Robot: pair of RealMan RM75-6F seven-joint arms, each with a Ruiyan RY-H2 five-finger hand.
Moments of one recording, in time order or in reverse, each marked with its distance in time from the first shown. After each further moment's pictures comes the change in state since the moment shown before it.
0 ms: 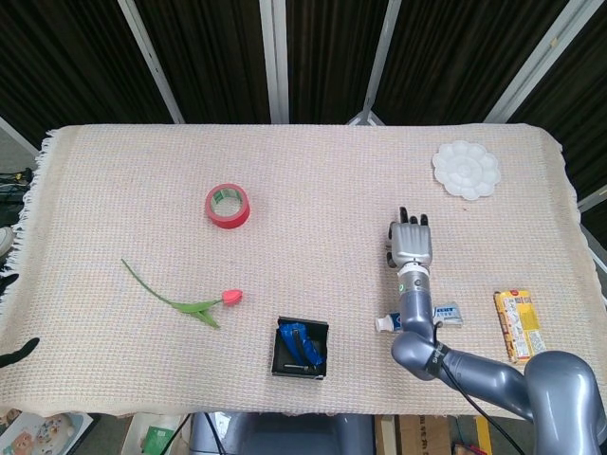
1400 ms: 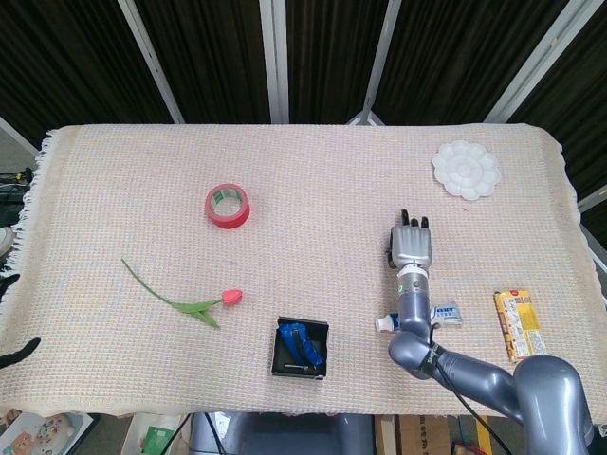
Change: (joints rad) left arm 0.000 -0.006 0.000 -0.004 0.001 0.003 0.016; right arm -0.015 -0.062 0.011 0.094 -0.033 -0.022 0.014
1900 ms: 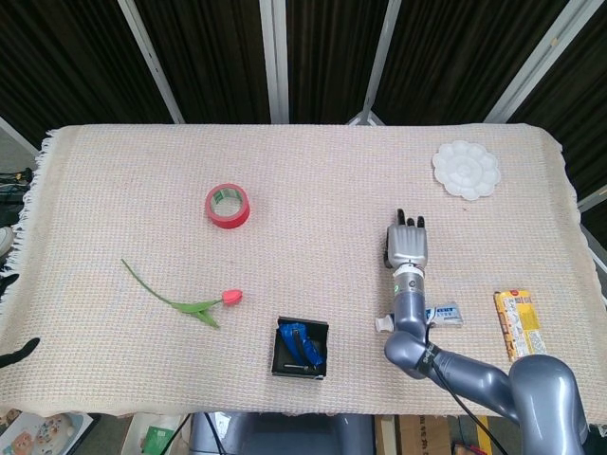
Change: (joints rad) left arm -0.001 0.003 -0.001 0.001 -0.004 -0.003 -0.007; right arm 0.010 -0.018 0.012 0.014 0.008 0.001 -0.019
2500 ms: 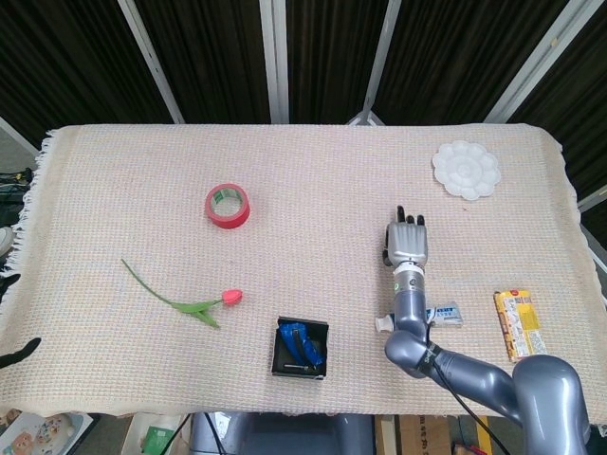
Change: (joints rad) left arm 0.000 -0.003 0.001 0.000 0.005 0.004 0.005; right arm -0.007 0.017 0.021 -0.032 -0.020 0.011 0.021
